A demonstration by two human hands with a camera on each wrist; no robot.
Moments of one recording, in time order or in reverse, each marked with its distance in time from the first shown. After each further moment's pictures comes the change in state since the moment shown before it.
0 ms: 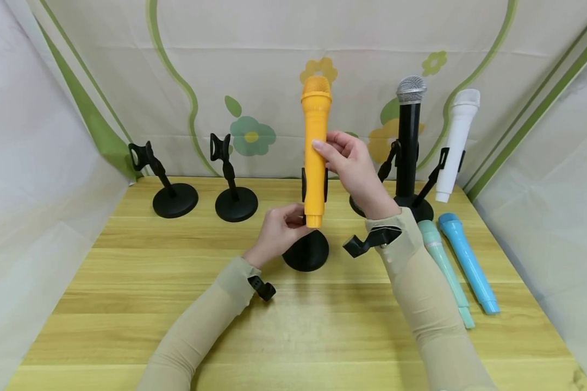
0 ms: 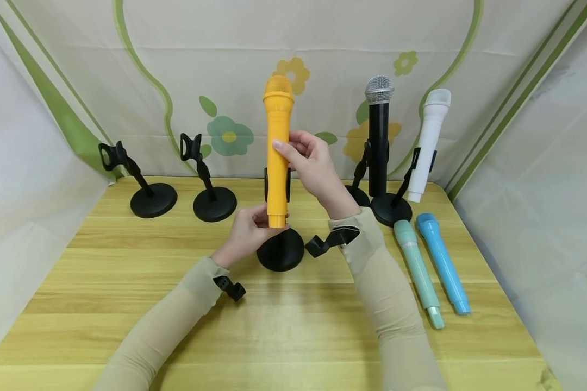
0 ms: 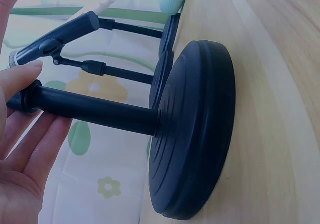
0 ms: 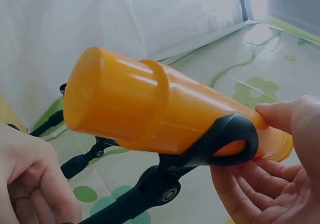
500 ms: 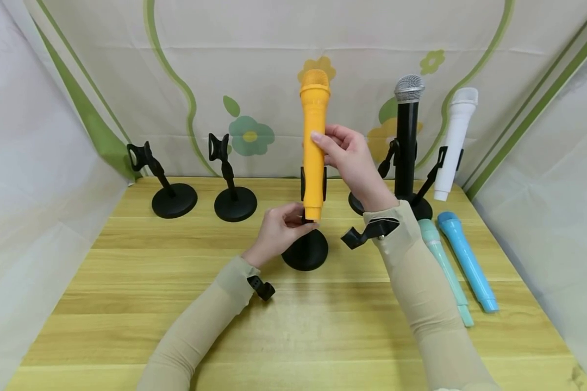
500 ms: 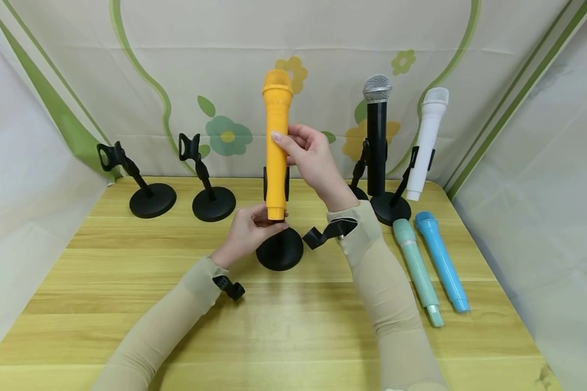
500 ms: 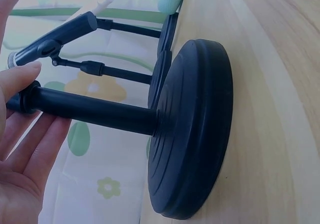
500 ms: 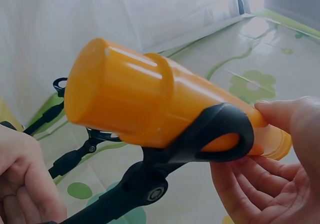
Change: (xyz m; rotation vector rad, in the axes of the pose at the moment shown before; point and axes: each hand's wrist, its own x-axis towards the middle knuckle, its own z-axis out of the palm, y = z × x) left_hand 0.000 0.001 0.001 0.014 0.012 -0.007; right_hand 0.010 -0.004 -0.003 0.035 0.003 0.023
